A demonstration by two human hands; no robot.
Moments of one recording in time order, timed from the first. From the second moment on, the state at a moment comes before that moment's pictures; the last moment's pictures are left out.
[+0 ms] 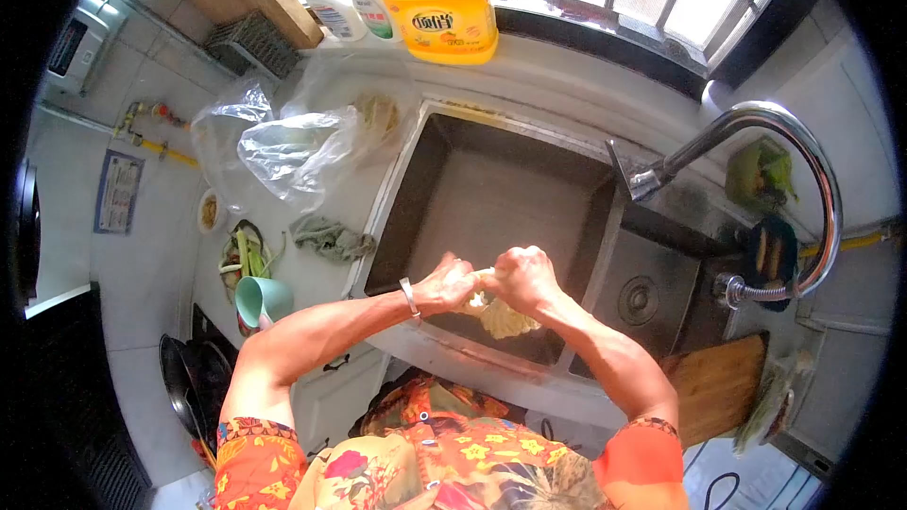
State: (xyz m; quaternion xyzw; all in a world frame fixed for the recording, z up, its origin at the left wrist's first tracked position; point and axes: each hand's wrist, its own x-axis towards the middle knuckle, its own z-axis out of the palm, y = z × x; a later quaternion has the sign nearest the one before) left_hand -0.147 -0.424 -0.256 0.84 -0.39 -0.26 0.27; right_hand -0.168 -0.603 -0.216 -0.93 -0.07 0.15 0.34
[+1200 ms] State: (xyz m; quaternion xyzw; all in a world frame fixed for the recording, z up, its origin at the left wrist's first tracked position) left_hand -0.134 -0.459 -0.317 0.84 -0.42 -0.22 0.27; right_hand -0.174 -0.622 -0.227 -0.97 -0.05 0.12 0.22
